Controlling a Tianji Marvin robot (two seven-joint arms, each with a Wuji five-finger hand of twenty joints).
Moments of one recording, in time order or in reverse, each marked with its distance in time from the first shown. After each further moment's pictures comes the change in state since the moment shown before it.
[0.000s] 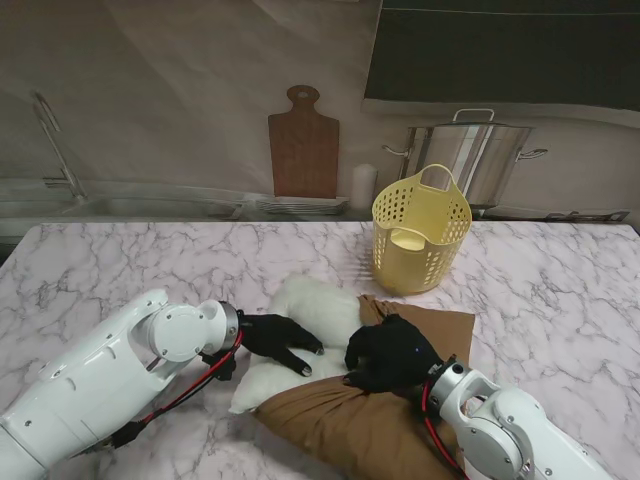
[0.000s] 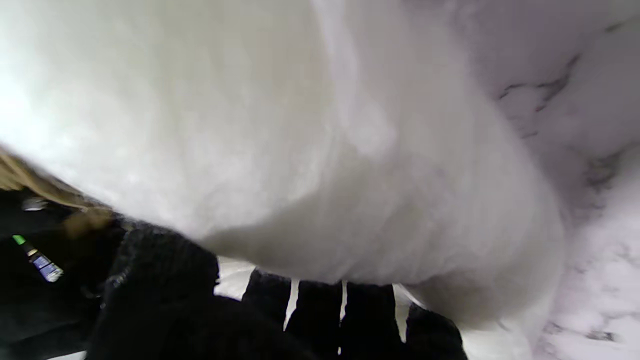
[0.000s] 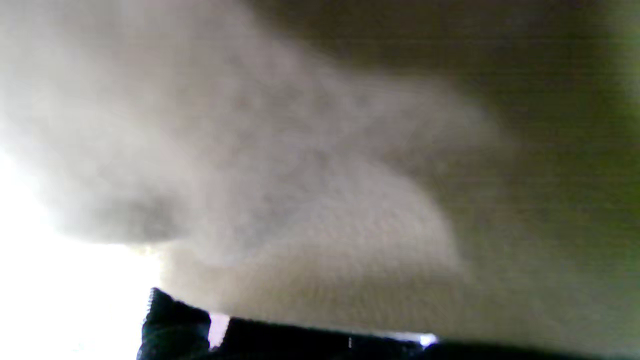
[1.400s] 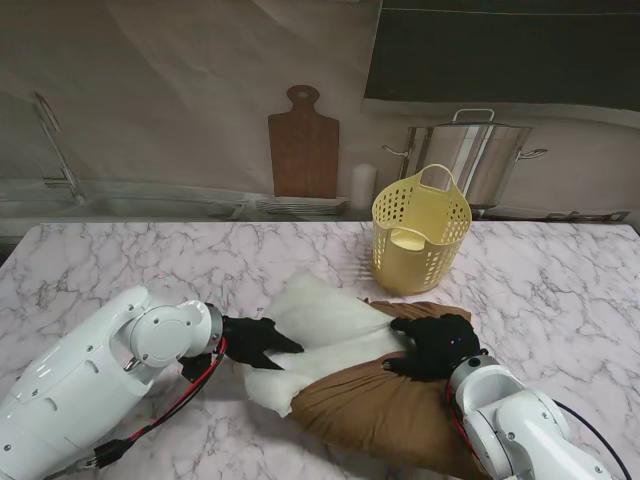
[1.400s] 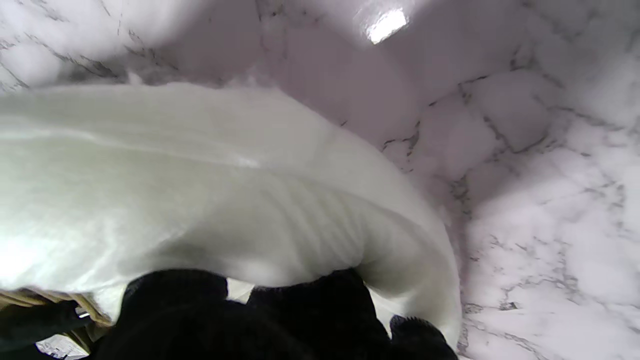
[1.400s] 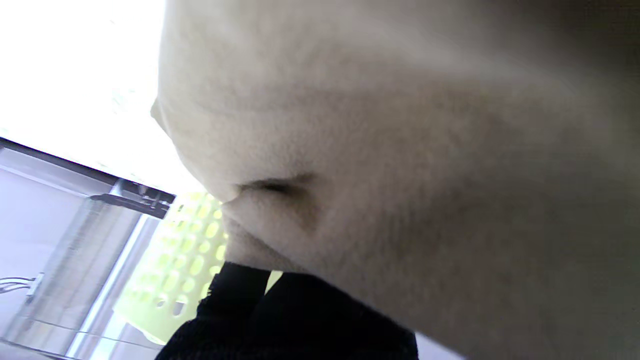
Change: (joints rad) left arm 0.099 0.020 -0.146 -0.131 0.232 -0.042 -0.178; right arm -0.072 0.001 0.070 -0.155 -0.399 0.442 0.330; left_hand 0.013 0.122 0.015 0.002 -0.126 0.013 -0.106 -0.120 -0.085 -0.117 -0.057 -0.064 -0.066 -0.212 -0.115 -0.074 -0.017 -0.144 -0.137 0.007; right_hand -0.299 0.285 -0.320 -0.027 -0.510 0.053 -0.615 -0.084 -0.159 -0.261 -0.149 -0.197 0.063 -0.349 0.069 0.076 0.151 -0.605 0.052 -0.001
